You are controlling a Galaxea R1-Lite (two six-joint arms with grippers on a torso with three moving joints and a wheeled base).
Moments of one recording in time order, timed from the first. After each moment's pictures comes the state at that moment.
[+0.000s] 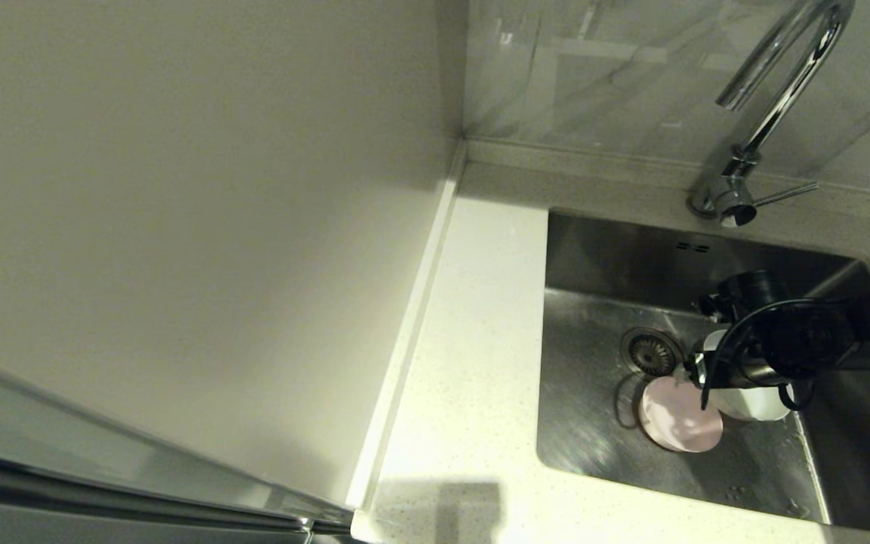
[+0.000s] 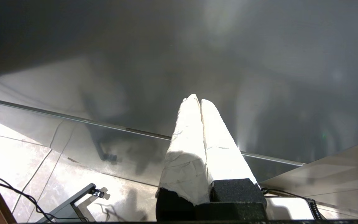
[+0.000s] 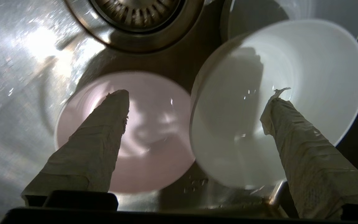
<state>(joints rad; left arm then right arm) 0.00 0.00 0.00 0.00 0.01 -0.02 -0.06 2.11 -1.16 -0.06 -0.23 -0.01</state>
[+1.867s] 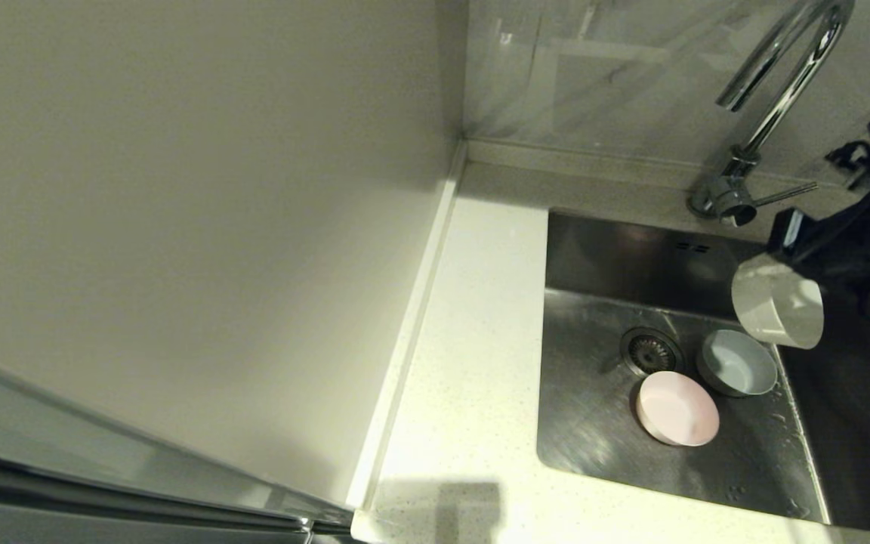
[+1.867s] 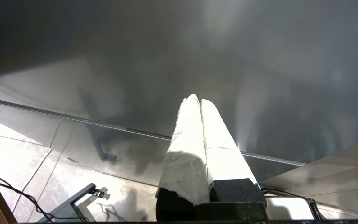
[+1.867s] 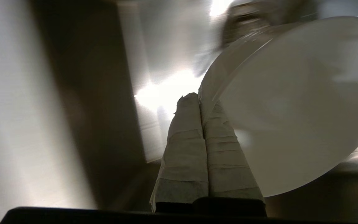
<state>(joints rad) 0.00 0.00 0.00 0.00 0.02 -0.02 -0.09 1.71 -1.59 0.58 0.22 0.48</state>
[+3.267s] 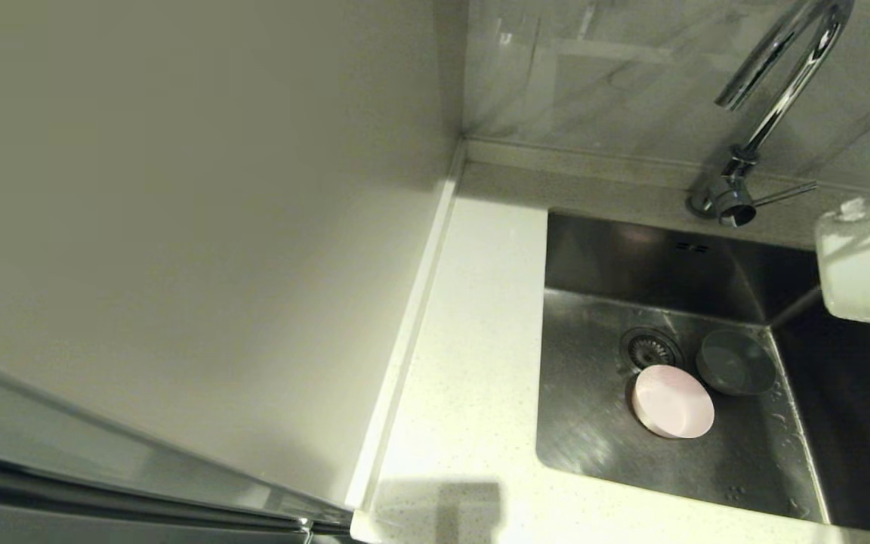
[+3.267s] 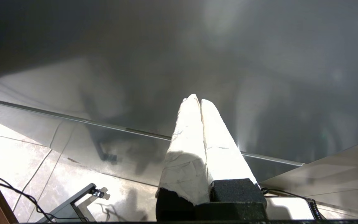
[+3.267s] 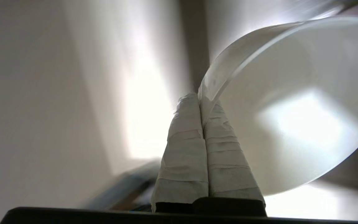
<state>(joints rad) 0.00 0.00 0.00 0.00 0.01 -0.02 -0.29 1.61 -1.91 1.02 0.54 0.37</state>
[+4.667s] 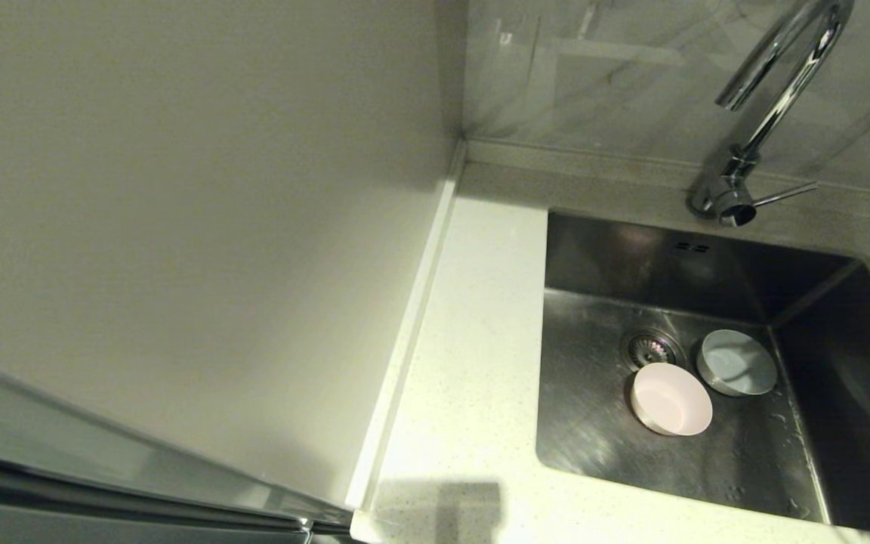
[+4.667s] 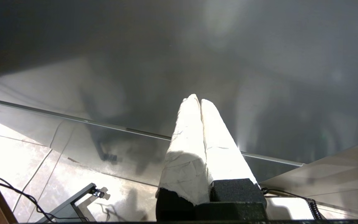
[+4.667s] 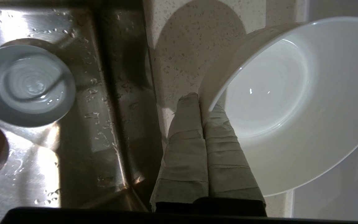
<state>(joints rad) 0.00 0.00 0.00 0.00 0.01 -0.02 -0.52 1.83 -1.59 0.40 -0.26 -0.21</state>
